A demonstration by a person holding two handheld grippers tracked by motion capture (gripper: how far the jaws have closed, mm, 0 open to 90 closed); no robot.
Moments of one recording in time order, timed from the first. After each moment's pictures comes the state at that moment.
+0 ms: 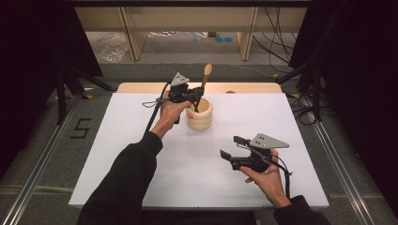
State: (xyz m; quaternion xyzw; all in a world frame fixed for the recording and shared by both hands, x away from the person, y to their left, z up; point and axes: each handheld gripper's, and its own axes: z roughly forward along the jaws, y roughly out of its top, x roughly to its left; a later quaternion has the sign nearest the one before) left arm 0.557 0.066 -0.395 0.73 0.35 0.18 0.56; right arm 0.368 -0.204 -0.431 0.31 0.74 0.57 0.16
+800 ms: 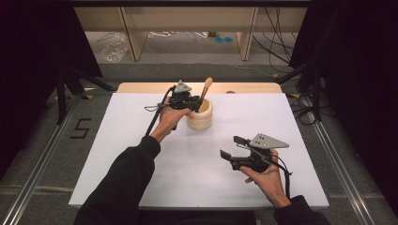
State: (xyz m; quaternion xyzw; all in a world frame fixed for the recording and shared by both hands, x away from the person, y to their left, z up) left arm 0.551 0.067 -0.414 0.76 0.35 0.18 0.51; right arm 0.368 -0.204 -0.431 0.31 0.74 0.57 0.16
